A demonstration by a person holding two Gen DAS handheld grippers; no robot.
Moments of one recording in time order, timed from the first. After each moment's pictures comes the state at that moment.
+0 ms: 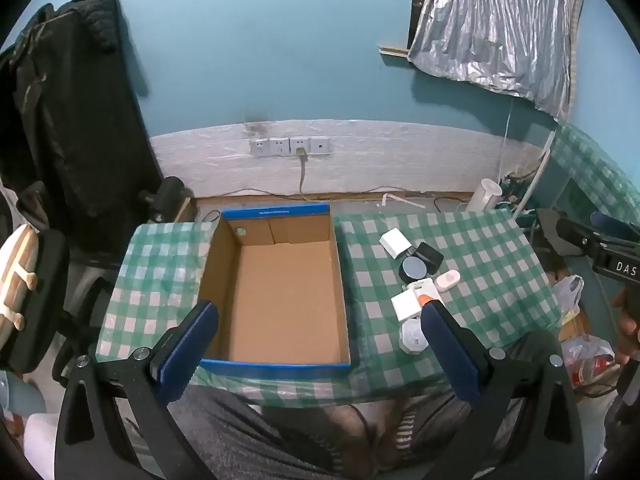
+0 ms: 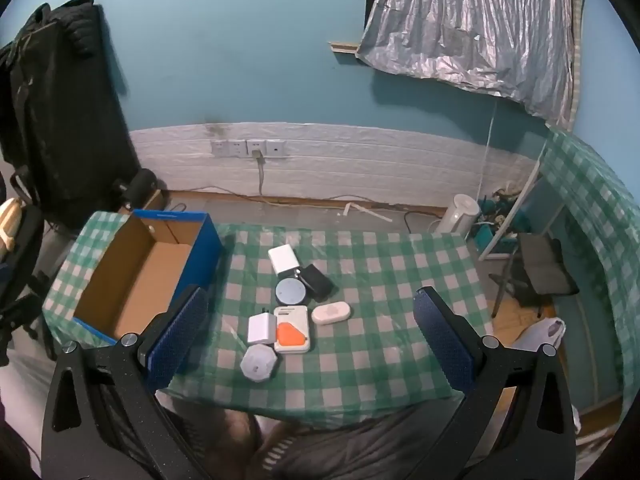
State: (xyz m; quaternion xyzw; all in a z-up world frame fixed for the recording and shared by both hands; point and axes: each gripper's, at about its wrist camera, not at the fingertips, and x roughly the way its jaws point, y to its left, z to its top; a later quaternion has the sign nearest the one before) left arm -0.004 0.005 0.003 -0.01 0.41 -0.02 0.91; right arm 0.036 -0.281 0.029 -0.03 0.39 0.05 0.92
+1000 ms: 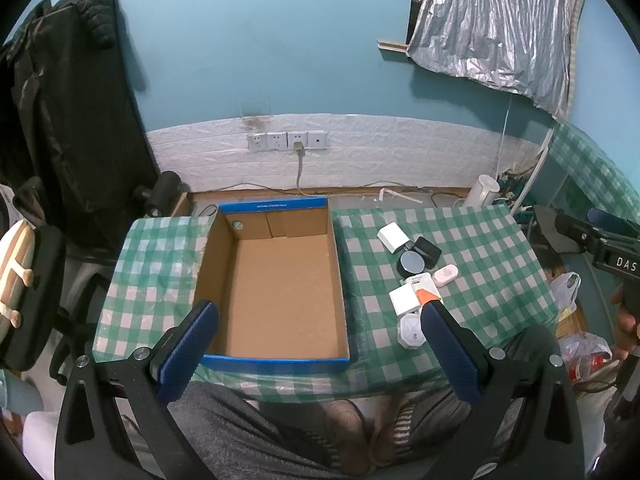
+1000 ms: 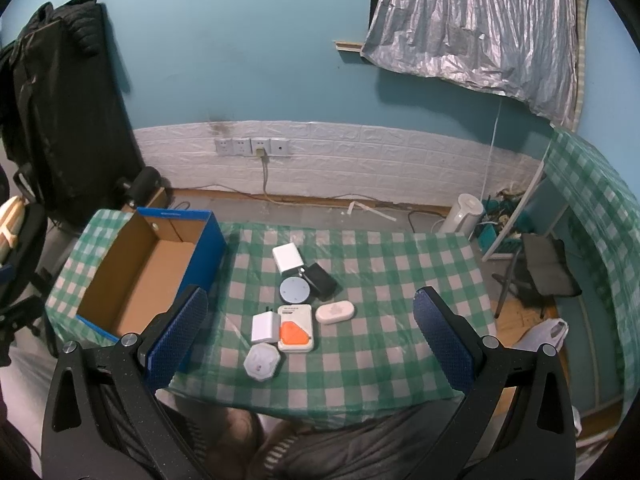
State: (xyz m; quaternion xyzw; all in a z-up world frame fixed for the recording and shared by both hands) left arm -0.004 0.005 -0.001 -0.01 0.42 -0.02 0.91; right arm 0.037 -0.275 0.027 -0.03 0.39 0.05 0.92
